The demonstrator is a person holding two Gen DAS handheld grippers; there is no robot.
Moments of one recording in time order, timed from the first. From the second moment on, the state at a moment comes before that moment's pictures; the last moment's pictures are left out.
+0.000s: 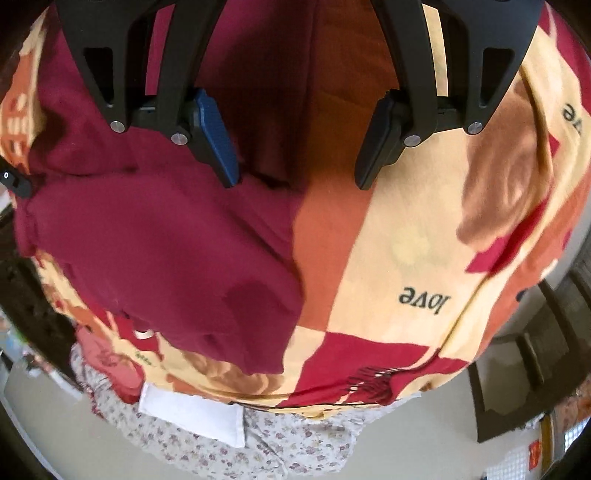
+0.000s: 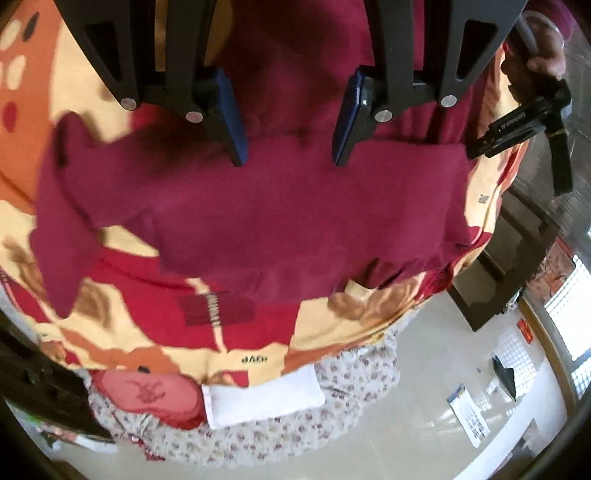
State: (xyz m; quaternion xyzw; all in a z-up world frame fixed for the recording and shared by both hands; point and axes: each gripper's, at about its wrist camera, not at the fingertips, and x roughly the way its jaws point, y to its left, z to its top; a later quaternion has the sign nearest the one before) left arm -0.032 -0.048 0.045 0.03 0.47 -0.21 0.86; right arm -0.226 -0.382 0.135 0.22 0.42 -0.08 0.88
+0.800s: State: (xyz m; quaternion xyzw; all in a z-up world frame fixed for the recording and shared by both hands) left arm -0.003 -0.046 0.029 0.03 0.44 -0.23 0.87; right arm 0.050 -0.197 0.108 0.06 0.50 0.19 0.84
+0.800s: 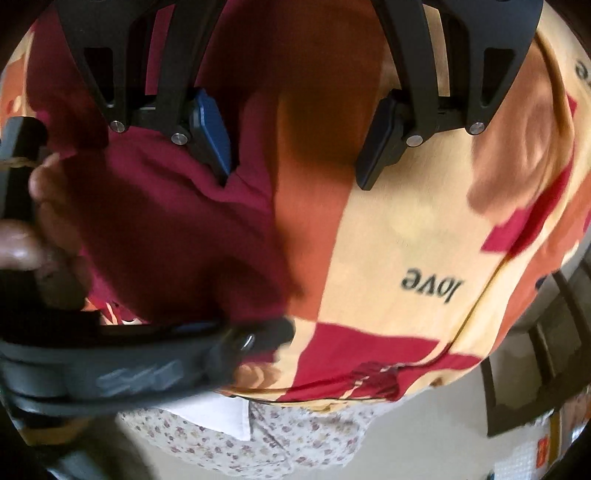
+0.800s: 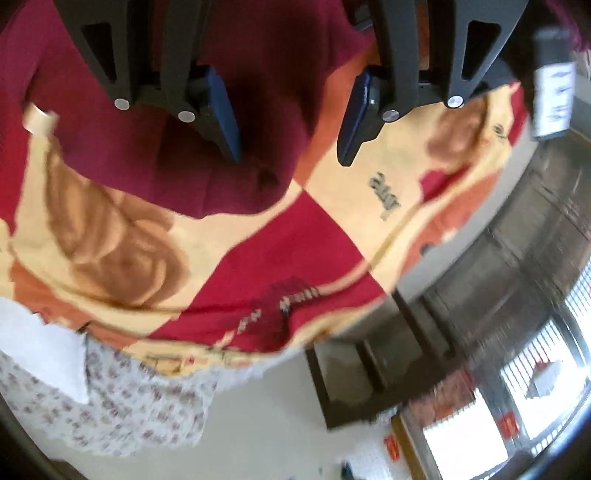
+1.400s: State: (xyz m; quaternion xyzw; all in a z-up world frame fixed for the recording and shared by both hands) left arm 0.010 0.001 0.046 0.01 0.46 -0.25 0.85; right arm 0.072 -0.192 0.115 0.18 0.44 0.22 0.85
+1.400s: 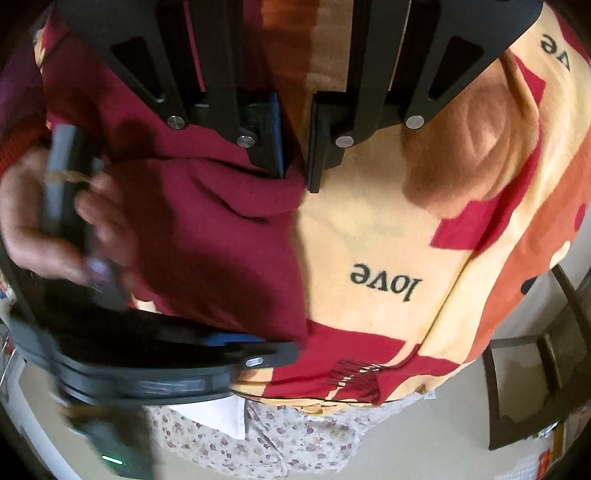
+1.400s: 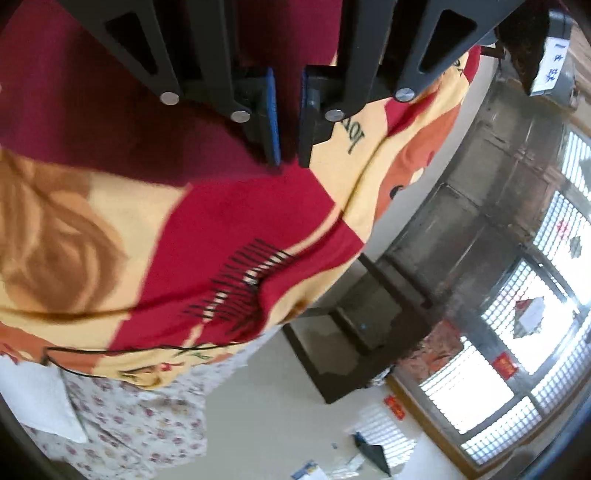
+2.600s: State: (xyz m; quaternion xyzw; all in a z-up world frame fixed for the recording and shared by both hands) left arm -0.028 -0.106 0.075 0.08 0.43 -0.30 0.85; right arm -0.212 -0.518 0.127 0.09 0.52 -0.23 0.82
